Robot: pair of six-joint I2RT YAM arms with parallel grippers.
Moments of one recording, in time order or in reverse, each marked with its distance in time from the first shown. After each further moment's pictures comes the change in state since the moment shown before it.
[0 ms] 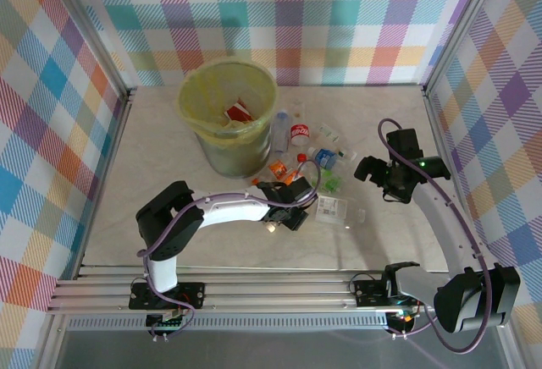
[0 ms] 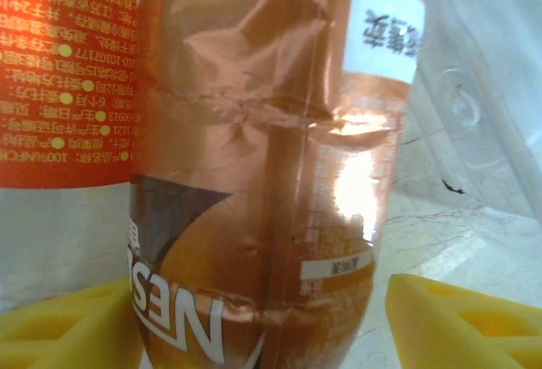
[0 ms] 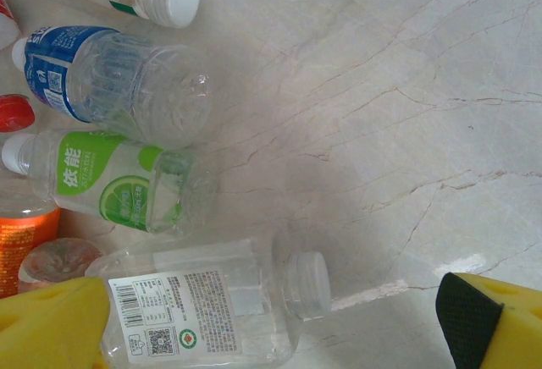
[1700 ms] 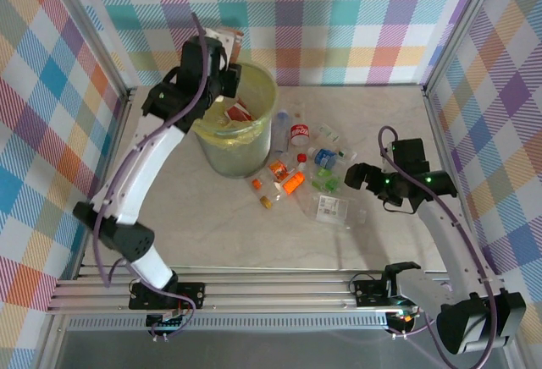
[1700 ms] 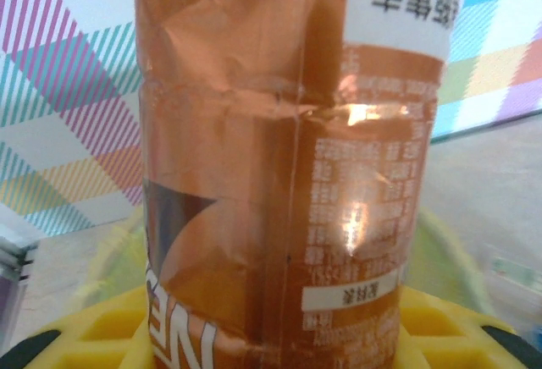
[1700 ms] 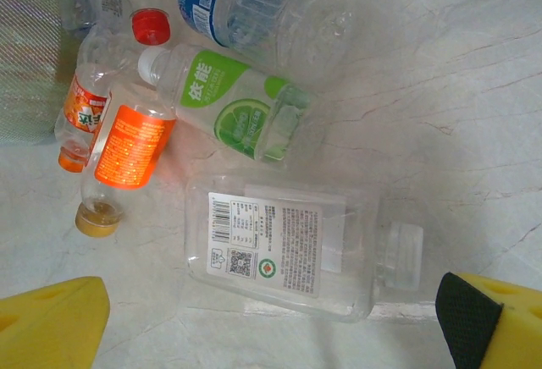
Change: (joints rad) left arm 0.553 -0.177 0.863 -0.291 -0.085 0.322; right arm 0.000 -0.121 -0.071 0.050 -0.263 -0.133
